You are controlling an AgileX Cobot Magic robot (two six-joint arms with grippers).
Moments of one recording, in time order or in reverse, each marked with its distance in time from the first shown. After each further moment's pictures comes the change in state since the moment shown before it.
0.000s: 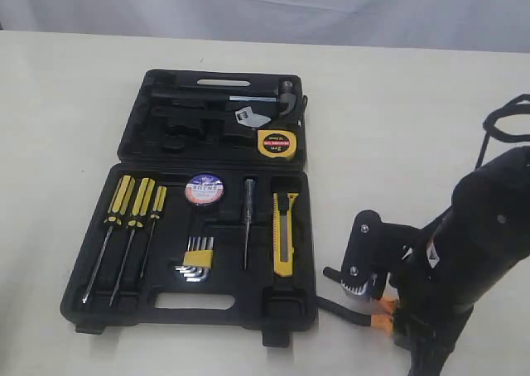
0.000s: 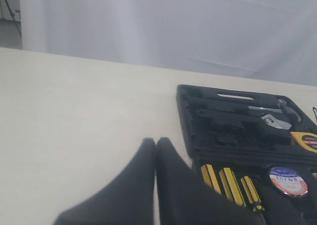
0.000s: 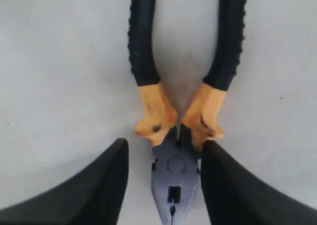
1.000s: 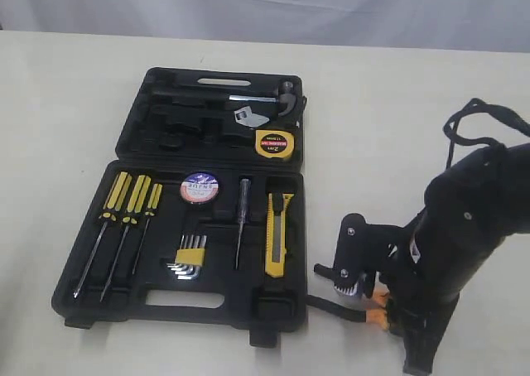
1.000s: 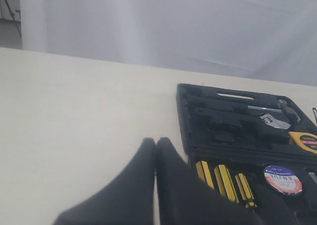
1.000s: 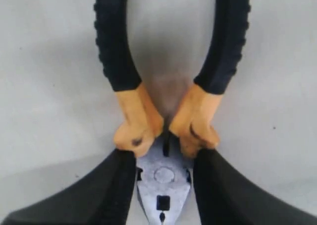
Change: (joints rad) left arm 0.000 0.000 0.000 0.000 0.000 0.000; right arm -0.003 0.111 -0.039 -0.077 -0.036 -0.025
